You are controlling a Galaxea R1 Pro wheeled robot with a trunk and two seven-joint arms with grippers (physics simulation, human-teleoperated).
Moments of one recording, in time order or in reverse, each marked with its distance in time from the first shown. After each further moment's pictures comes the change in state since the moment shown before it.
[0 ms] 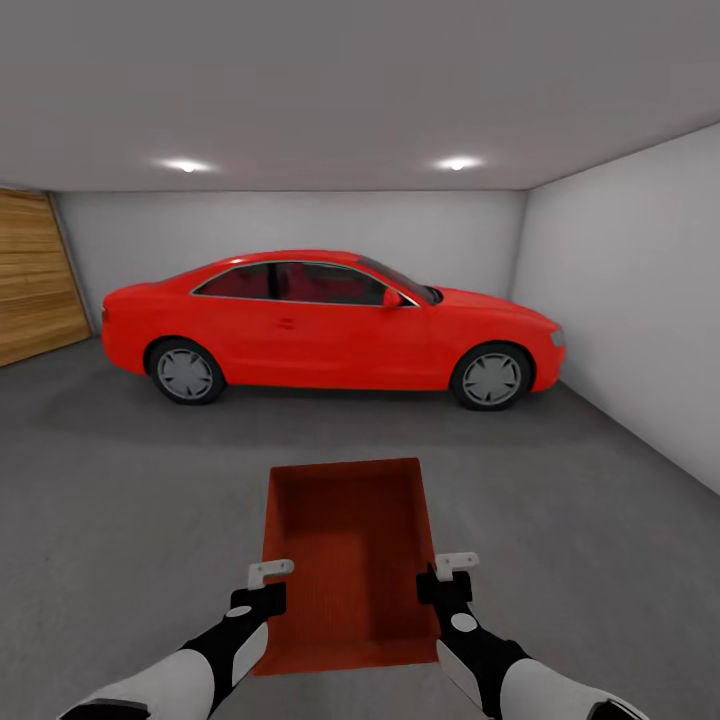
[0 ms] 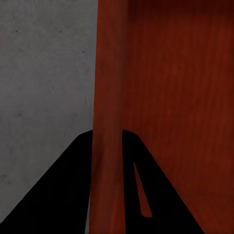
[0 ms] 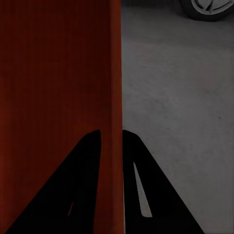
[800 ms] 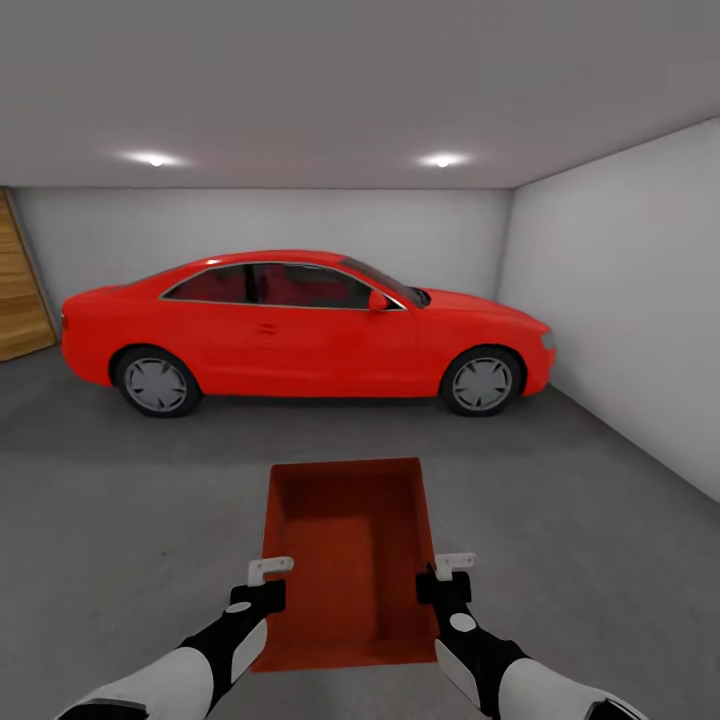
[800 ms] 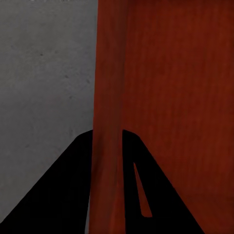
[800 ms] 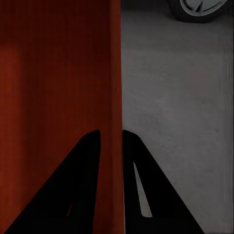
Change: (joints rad) left arm 0.000 0.004 -0.011 -0.020 -0.001 0.022 0.000; right arm -0.001 0.005 0.003 0.003 -0.017 -0.004 -0.005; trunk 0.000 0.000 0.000
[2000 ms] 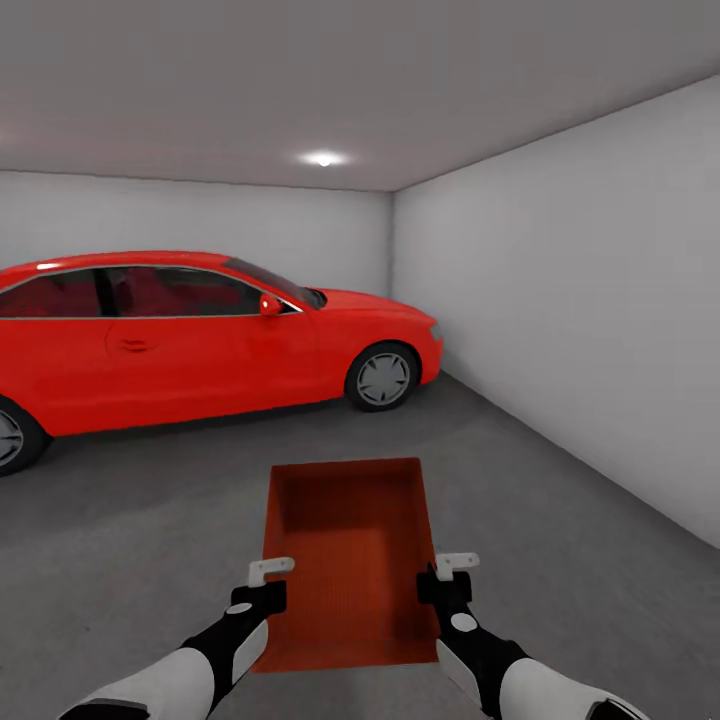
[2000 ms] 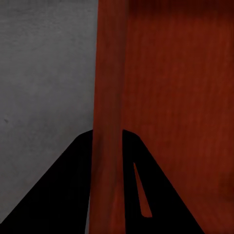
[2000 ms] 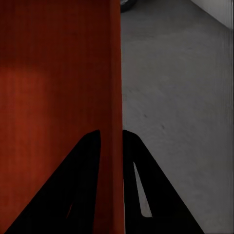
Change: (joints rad) left arm 0.000 -0.003 0.004 0.006 -0.001 -0.007 0.003; right arm 0.000 -0.003 0.001 -0.001 0.002 0.000 0.003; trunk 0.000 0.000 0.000
